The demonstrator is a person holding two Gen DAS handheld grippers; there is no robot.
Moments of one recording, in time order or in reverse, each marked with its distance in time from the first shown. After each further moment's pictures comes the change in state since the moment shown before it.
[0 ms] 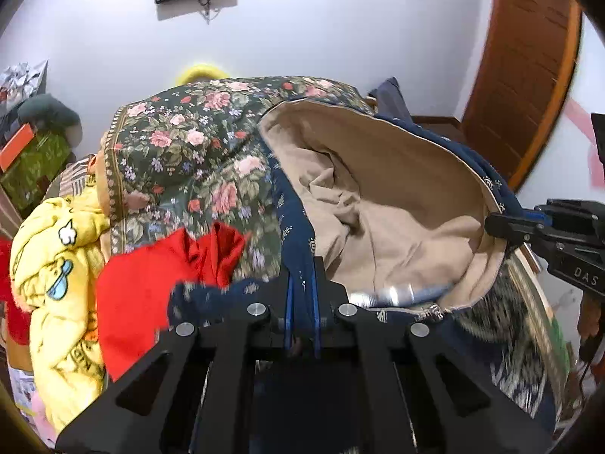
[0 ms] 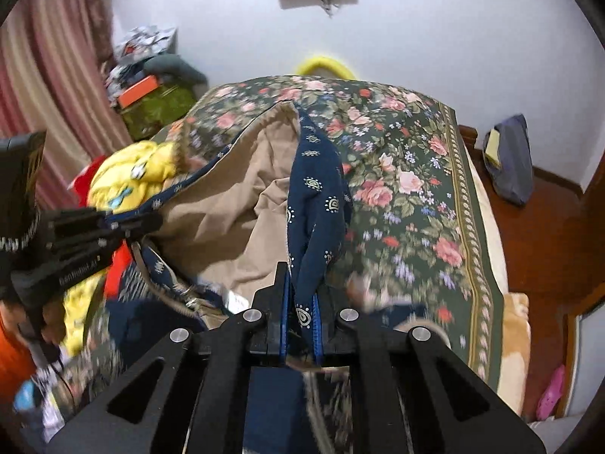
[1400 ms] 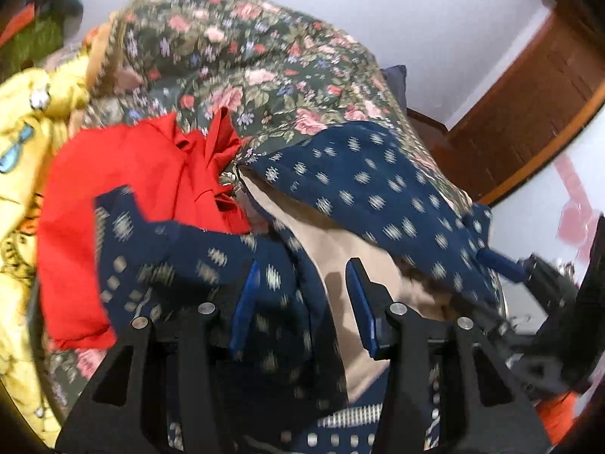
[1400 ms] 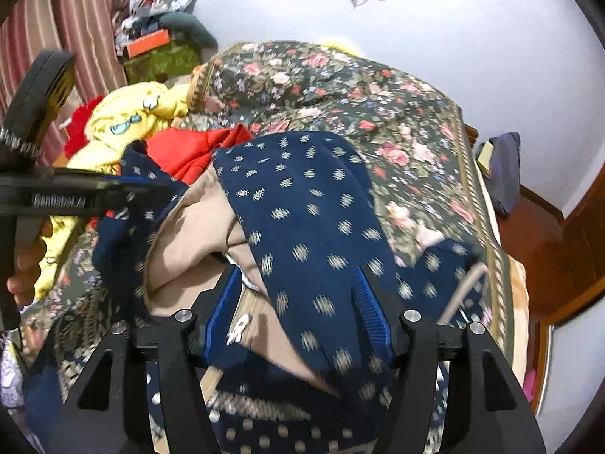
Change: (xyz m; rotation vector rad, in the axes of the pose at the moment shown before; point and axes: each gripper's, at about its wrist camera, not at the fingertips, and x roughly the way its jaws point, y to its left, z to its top) left arm 0.051 0.058 -0.054 -0.315 0.173 -0.190; right arm 0.033 0.061 -0.061 -0.133 0.055 -0.107
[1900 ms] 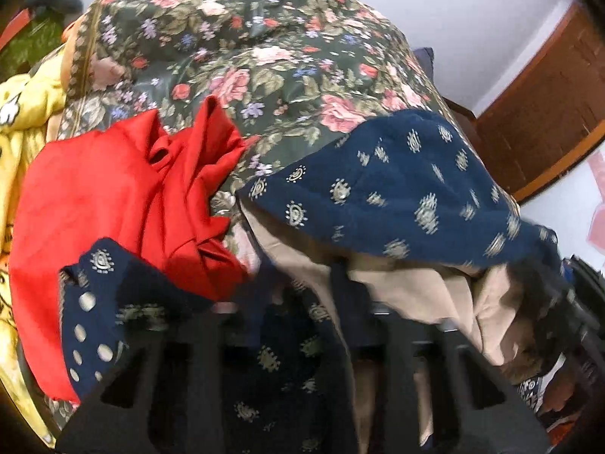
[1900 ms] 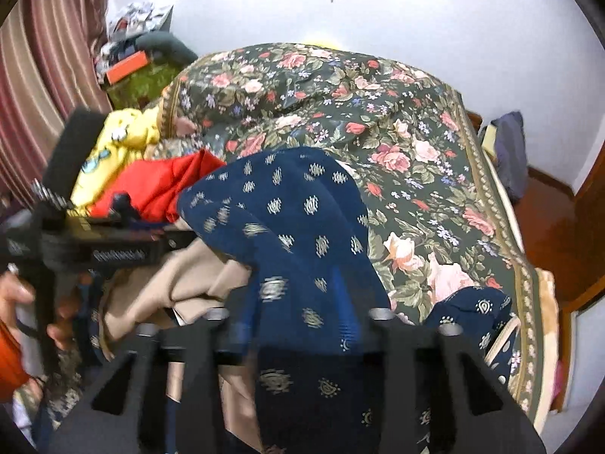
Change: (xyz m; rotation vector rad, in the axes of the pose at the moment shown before) left arm 0.072 -0.002 0.034 0.030 0.061 0.086; right arm 0.044 -0.039 0.030 0.148 -0.032 0.064
